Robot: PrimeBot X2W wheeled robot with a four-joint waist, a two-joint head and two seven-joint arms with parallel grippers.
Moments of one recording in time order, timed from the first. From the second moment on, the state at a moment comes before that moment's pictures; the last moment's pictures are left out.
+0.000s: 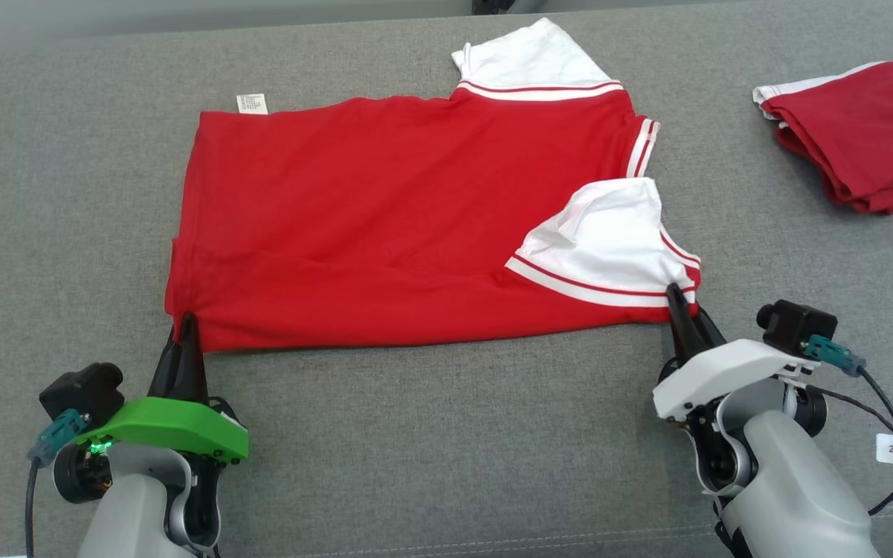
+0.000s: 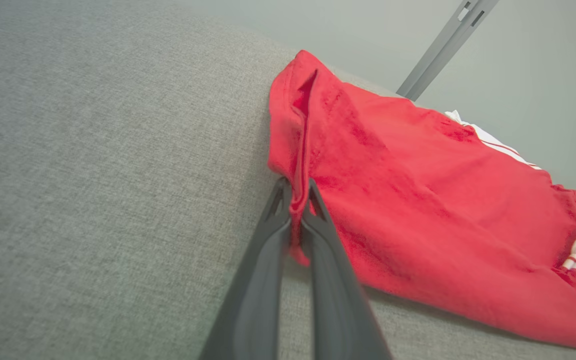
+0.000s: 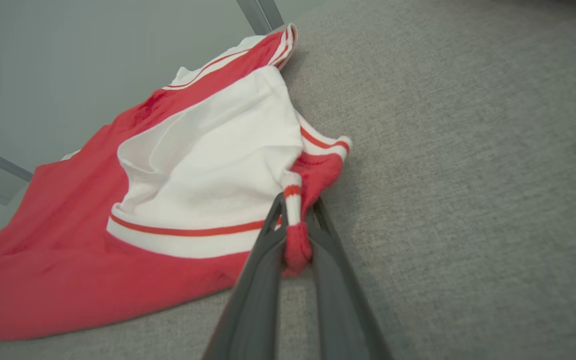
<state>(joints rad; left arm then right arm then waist) -0.32 0.10 -0.06 0.57 -0.56 -0.10 -0.23 -0.41 -0.05 0.11 0.67 0.54 0.13 -0.21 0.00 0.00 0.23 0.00</state>
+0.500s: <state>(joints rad) -0.02 0.11 -0.11 0.32 -0.55 -0.06 -0.15 0.00 -0.10 -0.04 0.22 0.57 0.13 0.01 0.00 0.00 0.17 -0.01</state>
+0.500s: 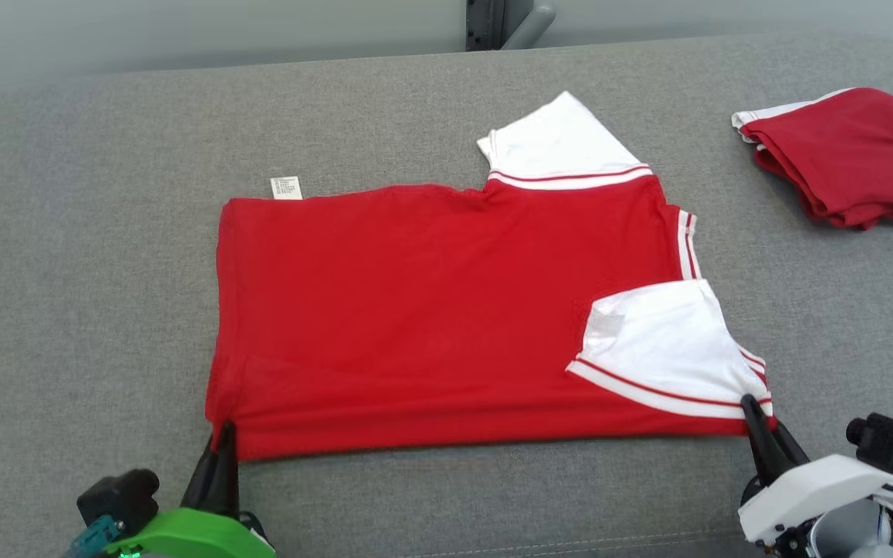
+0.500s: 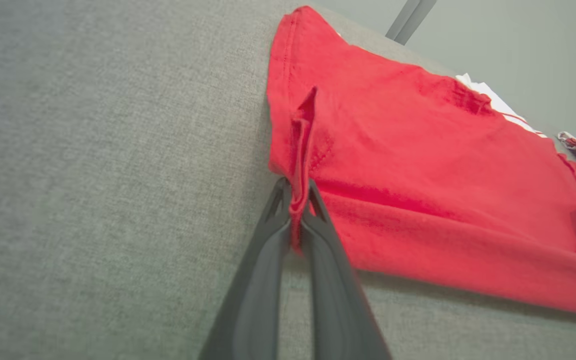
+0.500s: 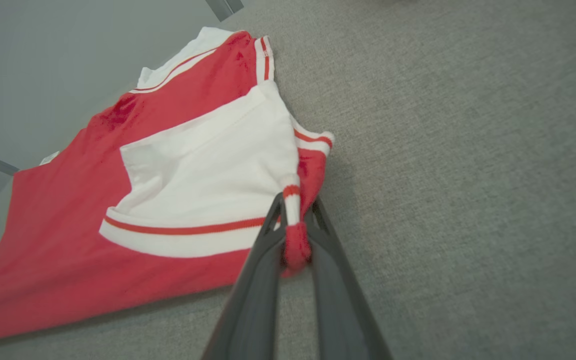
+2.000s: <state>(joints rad) -0.37 0.30 -0.14 0.38 -0.48 0.00 0.06 -0.06 -0.13 -0.05 0.02 0.43 0.13 0.11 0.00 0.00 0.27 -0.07</state>
